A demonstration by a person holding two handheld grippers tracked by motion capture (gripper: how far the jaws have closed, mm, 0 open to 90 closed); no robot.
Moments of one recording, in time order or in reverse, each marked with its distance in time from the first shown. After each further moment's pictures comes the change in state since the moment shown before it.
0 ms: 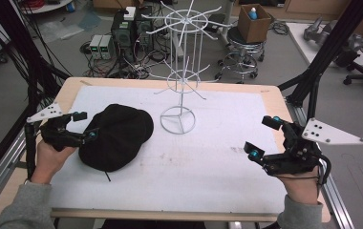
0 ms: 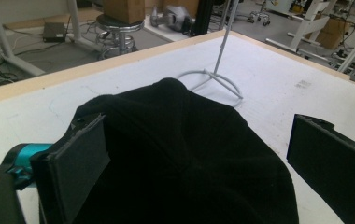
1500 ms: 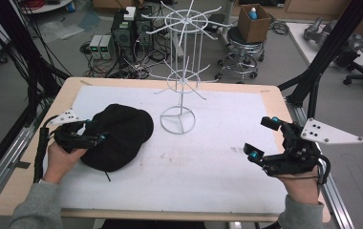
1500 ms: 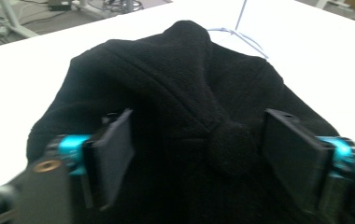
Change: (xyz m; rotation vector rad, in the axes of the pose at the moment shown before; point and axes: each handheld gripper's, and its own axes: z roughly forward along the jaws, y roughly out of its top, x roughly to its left) left arm 0.004 -0.024 0.028 0.131 0.047 0.025; right arm -0.001 -0.001 0.001 0.018 0.017 -0.002
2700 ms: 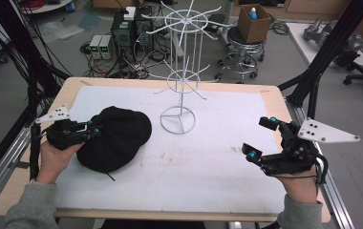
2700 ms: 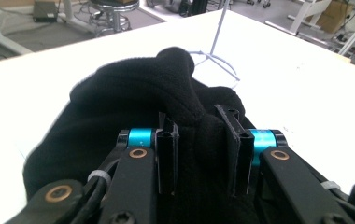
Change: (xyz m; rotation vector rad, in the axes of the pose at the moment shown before) left arm -0.011 0.020 -0.024 -0.052 -0.058 -0.014; right arm -0.001 -0.001 0.003 0.015 0.005 0.000
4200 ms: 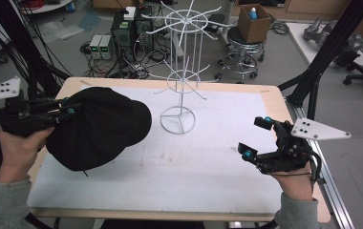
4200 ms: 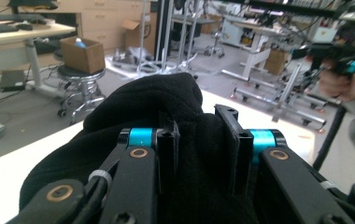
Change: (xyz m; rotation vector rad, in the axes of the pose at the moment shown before) left arm -0.047 0.098 -0.082 -0.219 -0.158 0.050; right arm -0.003 -0.003 0.010 0.019 0.021 0.012
